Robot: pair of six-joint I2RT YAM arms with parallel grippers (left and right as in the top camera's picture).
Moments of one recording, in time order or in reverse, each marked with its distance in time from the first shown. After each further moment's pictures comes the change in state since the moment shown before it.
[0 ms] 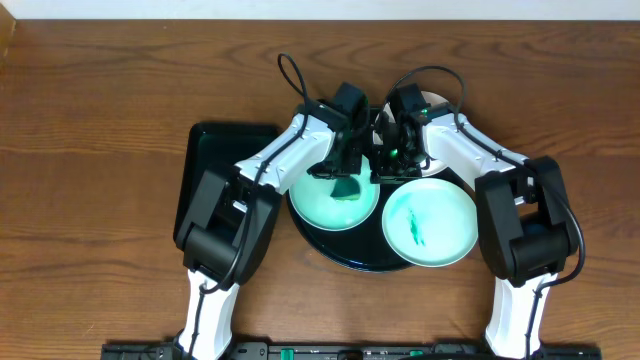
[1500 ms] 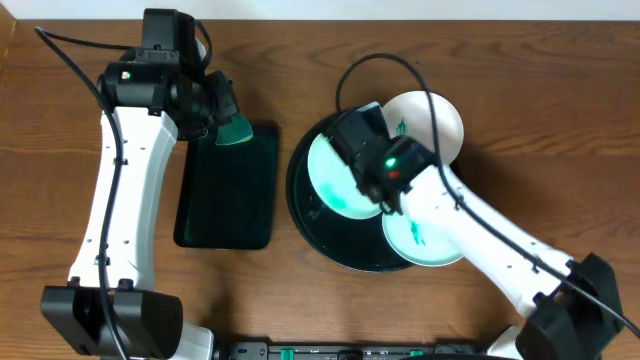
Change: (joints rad) left arm 0.481 -0.476 0.143 -0.315 0.018 0.056; right arm 0.379 -0.404 -0.010 -0.143 0.906 0.013
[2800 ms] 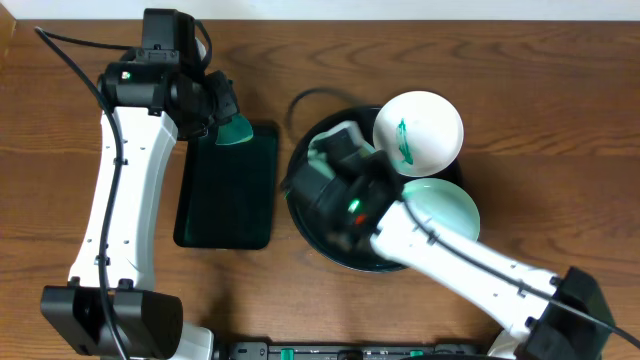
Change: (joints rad) left arm 0.000 0.000 0.000 0.000 0.003 -0.004; right arm 0.209 -0.009 0.000 -0.071 0.372 0.082
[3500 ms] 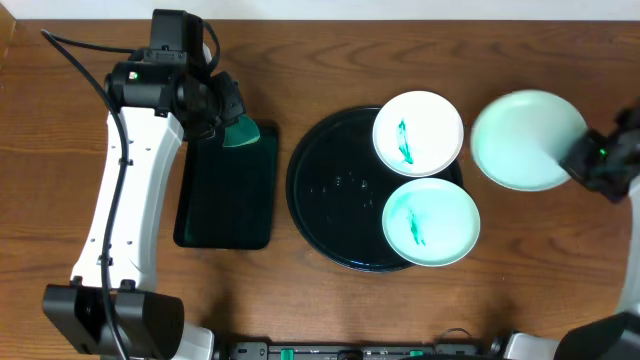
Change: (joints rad) left arm -0.026 0.000 -0.001 -0.007 0.000 -0.060; right arm -1.307 -0.199 -0.025 -0.097 -0.959 -0.003
